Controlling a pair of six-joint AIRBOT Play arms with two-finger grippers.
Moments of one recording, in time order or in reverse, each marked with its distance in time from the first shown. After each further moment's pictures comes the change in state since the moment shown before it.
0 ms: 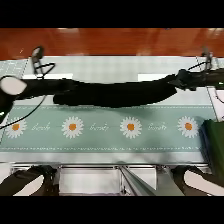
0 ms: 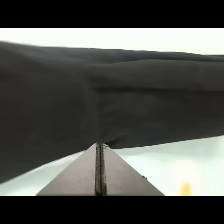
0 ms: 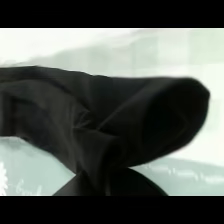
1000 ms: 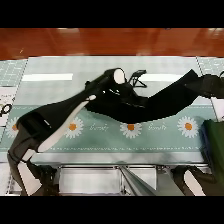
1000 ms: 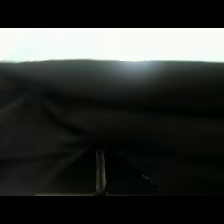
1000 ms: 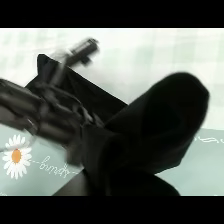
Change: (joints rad) left arm -0.494 -0.827 0.870 -0.023 -0.410 -0.169; right arm 0.002 0.441 -0.040 -0.049 0.150 0.131
